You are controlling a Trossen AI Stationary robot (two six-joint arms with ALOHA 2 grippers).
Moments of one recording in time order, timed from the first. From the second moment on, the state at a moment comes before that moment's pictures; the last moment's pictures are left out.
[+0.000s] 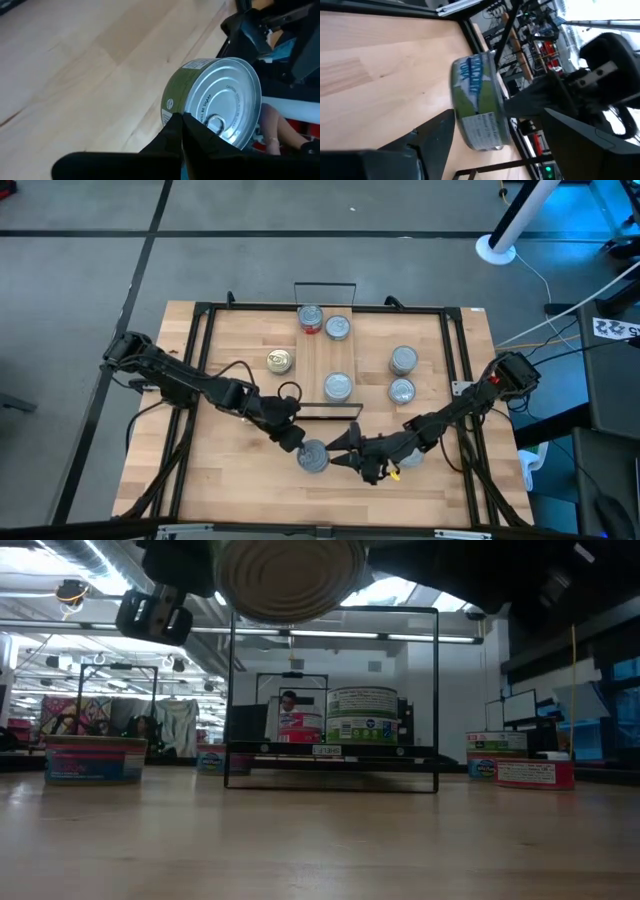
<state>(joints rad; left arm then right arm) -0.29 1.48 0.94 -0.16 0.13 -1.31 0.54 1.69 0.83 0.63 0.37 -0.99</state>
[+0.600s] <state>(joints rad) -0.29 1.48 0.94 -0.06 0.14 -1.31 0.54 1.69 0.84 0.59 0.35 -1.00</state>
